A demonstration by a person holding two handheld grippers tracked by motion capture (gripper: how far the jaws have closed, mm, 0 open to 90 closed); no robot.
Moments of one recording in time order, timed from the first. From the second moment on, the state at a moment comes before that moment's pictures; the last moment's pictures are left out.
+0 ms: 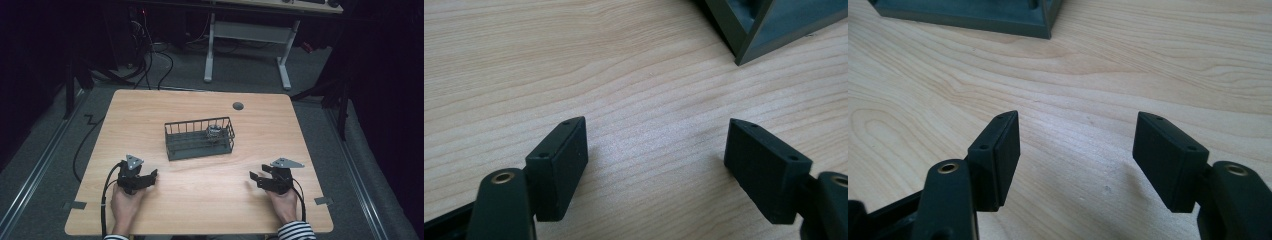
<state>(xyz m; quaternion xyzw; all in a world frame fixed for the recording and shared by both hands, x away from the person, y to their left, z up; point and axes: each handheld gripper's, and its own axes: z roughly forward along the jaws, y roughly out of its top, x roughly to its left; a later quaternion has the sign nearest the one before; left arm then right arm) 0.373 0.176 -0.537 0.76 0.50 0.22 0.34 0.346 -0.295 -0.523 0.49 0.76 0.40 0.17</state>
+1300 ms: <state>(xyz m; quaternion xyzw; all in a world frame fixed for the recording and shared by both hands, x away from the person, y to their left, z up) 0.373 0.176 -0.537 0.76 0.50 0.22 0.34 0.351 -0.283 -0.531 0.47 0.79 0.33 0.21</state>
